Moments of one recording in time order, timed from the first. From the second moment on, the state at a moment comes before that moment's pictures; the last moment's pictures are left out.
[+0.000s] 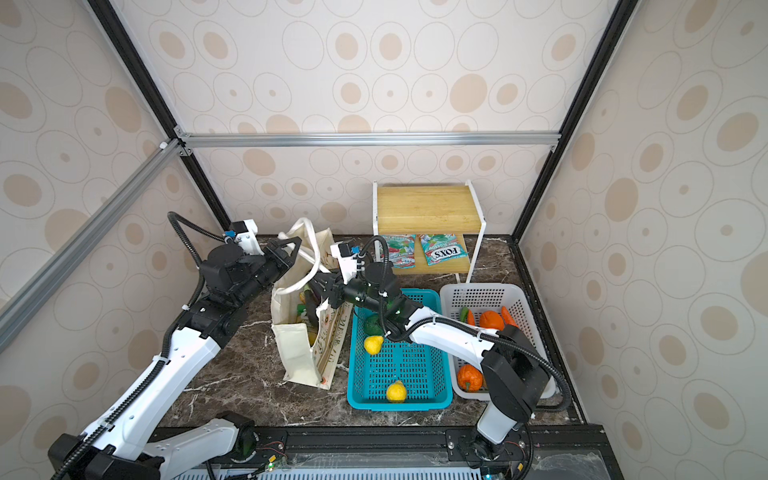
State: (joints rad) left arm -0.32 1.09 1.09 -0.08 0.10 -0.92; right arm 0.85 1.60 1.16 0.47 -0.36 0.45
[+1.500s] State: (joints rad) left arm -0.32 1.02 1.05 -0.04 0.14 -0.94; right arm 0.70 1.52 1.13 0.24 -0.73 0.39
